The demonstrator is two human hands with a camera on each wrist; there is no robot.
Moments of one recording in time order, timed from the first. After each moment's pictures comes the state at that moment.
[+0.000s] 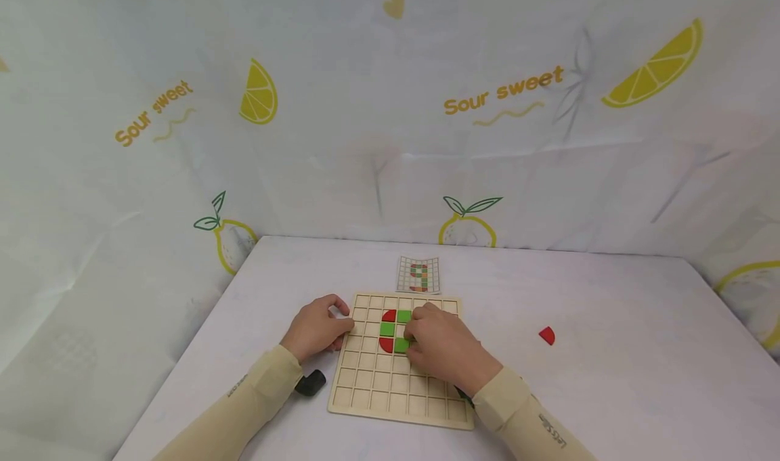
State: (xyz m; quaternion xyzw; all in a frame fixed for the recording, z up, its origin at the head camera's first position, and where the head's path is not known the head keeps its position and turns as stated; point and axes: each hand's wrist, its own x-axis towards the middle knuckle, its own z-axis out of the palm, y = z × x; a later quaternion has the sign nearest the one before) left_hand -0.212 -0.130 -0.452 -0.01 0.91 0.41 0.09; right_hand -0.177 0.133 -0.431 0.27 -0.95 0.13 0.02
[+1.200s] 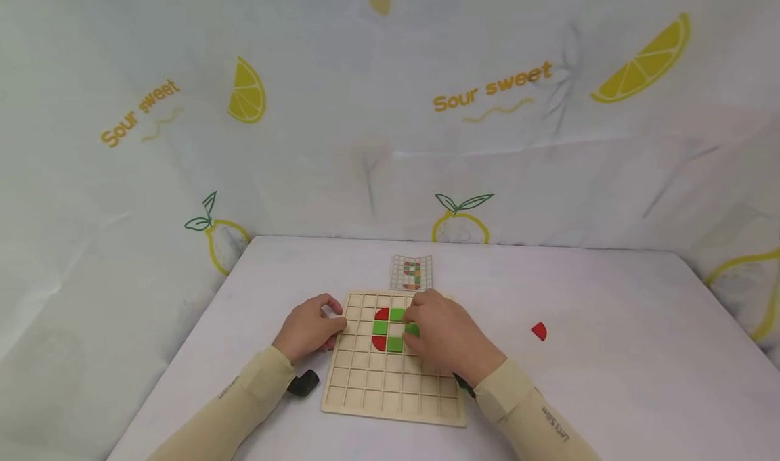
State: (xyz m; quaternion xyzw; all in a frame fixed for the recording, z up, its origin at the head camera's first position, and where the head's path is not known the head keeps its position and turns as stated) left_hand -0.212 -0.130 -0.453 -0.01 0.91 0.40 0.10; right_hand -0.182 0.144 -0.413 0.25 -0.96 0.14 0.03
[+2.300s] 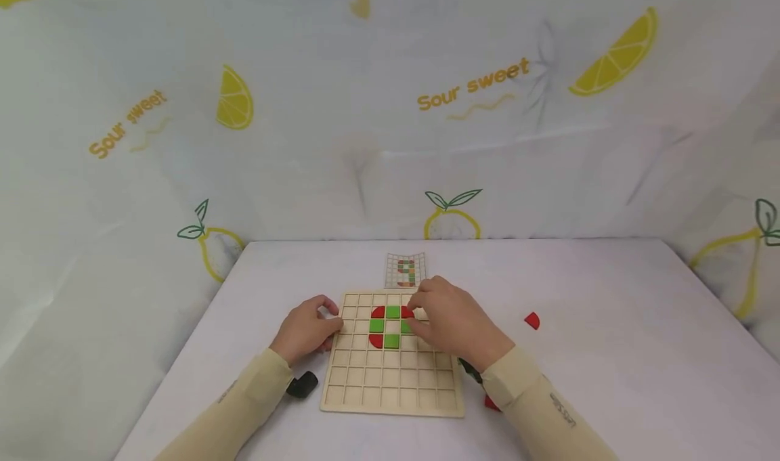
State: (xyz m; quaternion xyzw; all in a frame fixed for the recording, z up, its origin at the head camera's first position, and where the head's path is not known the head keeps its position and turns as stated) left_hand -0.209 -0.127 -0.453 -0.02 0.92 0.38 0.10; right_hand -0.175 0.161 -0.402 0.22 -0.96 0.17 0.04
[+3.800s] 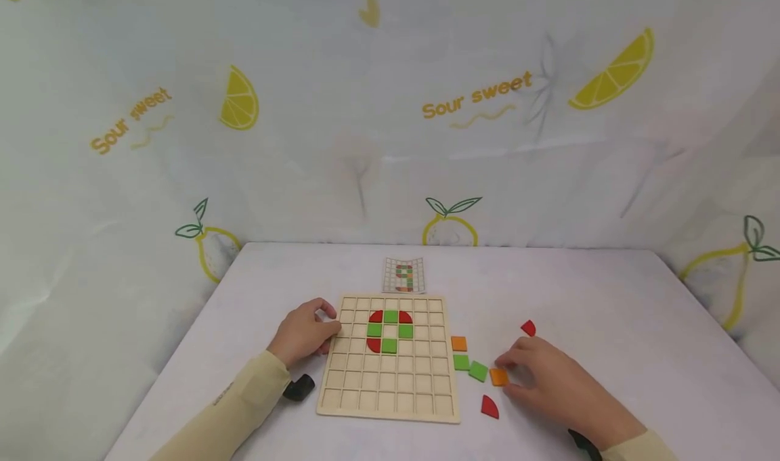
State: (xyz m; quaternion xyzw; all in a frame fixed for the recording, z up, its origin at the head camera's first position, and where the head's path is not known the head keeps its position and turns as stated) left_hand -0.208 -0.129 -0.450 -0.01 0.91 0.40 0.10; right_hand -0.110 0.286 -0.441 0.10 -0.98 0.13 -0.05
